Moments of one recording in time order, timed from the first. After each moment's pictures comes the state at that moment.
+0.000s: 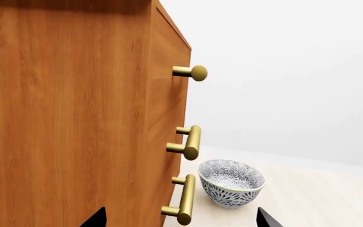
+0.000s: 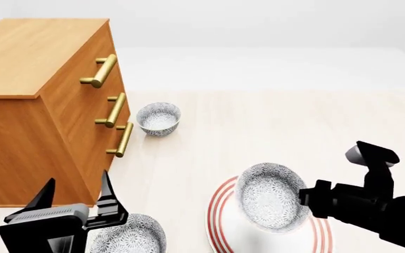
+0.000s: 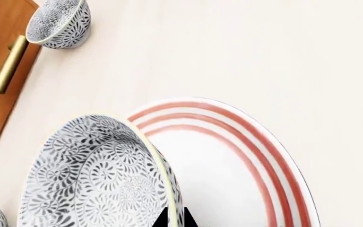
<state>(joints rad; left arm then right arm) 0.14 -0.40 0.12 0.50 -0.41 -0.10 -0.43 1.59 1.20 -1.96 -0.18 2.10 0.25 0.23</state>
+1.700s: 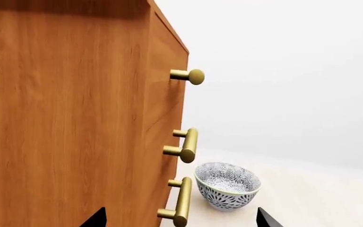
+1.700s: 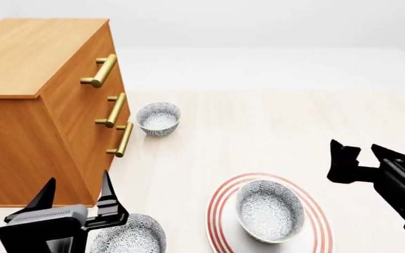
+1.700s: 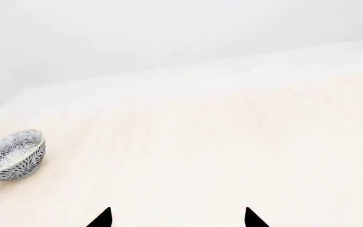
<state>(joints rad) 0.14 -0.41 0.13 0.49 -0.42 -0.07 -0.43 1.47 1.37 -1.90 -0.36 1.65 -0.27 0.50</state>
